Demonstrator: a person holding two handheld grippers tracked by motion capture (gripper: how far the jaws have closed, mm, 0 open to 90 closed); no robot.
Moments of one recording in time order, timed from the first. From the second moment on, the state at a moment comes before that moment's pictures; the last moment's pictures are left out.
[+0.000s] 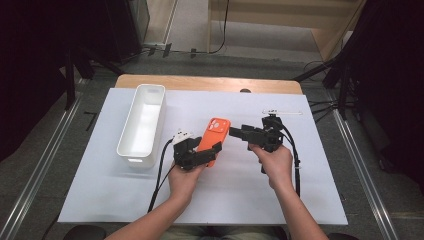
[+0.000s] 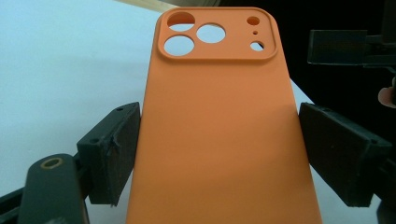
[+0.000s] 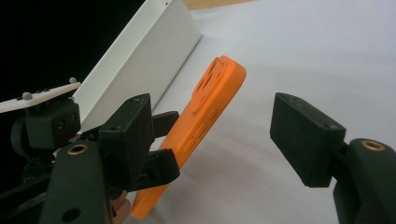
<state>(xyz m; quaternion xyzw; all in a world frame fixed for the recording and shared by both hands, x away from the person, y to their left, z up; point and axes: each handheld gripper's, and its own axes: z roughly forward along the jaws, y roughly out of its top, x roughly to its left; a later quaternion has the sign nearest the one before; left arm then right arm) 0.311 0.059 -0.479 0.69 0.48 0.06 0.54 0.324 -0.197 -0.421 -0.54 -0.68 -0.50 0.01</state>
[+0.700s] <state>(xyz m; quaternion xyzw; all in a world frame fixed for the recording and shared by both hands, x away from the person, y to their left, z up) 0.309 0.057 -0.479 0.69 0.48 0.06 0.54 0.342 -0.182 -0.421 -0.56 -0.67 -0.49 0.03</state>
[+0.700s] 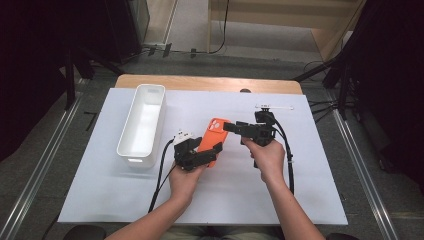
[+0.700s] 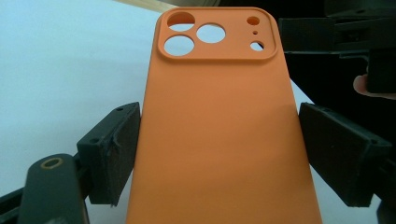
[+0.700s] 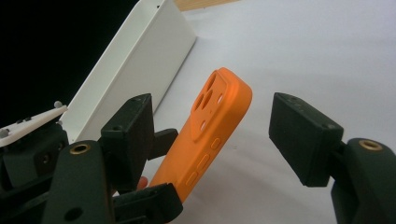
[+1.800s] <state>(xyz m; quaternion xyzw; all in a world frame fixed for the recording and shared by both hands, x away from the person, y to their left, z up) 0.306 0.056 -0.476 0.68 0.48 0.07 0.54 0.364 -0.168 -0.438 -0.60 -0.64 -0.49 0.06</state>
